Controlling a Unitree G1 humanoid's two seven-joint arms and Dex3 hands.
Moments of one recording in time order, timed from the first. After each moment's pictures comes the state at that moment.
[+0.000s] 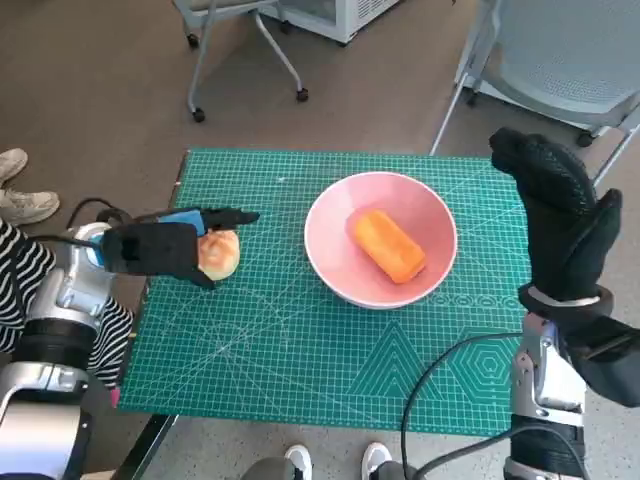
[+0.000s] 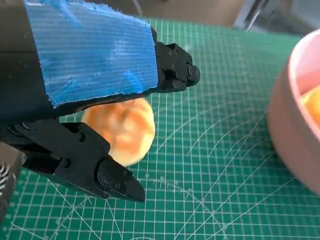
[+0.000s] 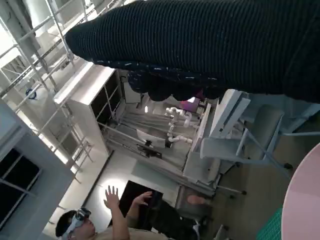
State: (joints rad) left arm -0.79 0.64 -0.28 0.87 0.36 -0.32 -0.69; right arm -0.44 -0.18 -0.19 0.19 0.28 -0.53 0.34
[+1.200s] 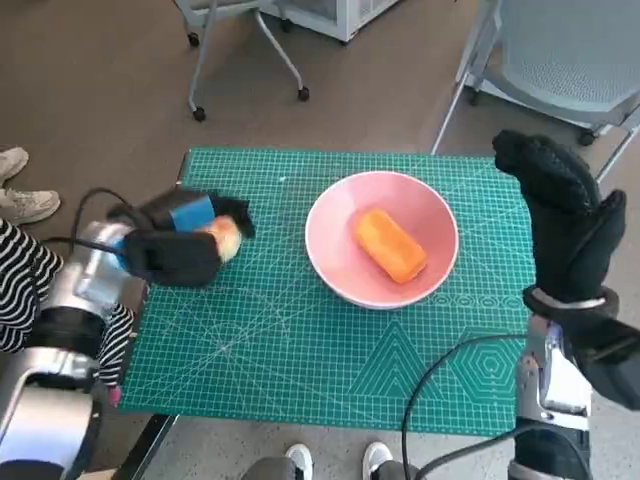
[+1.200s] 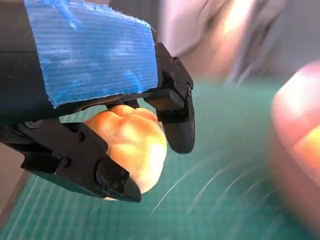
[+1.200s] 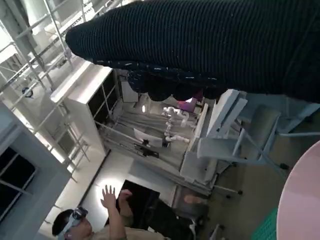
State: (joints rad) left arm -0.83 0.65 -0.26 0.77 0.39 -0.50 -0.41; right arm -0.42 -0.19 -0.19 0.17 0.28 -0.51 0.34
